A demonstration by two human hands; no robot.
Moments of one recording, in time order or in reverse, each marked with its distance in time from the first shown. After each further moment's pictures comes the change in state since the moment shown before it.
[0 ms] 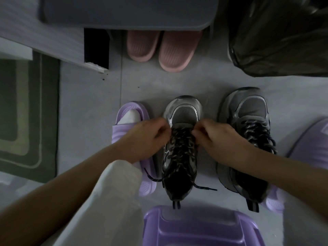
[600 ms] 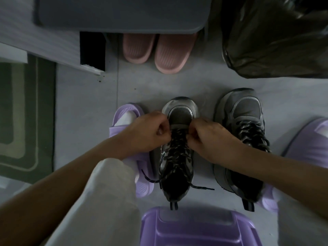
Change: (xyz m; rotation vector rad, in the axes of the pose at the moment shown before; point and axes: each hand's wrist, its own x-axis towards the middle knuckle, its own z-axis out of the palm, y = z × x) left_hand 0.020 0.001 -0.005 0.099 -0.013 0.052; right_hand 0.009 0.004 0.006 -0.106 0.003 -0.030
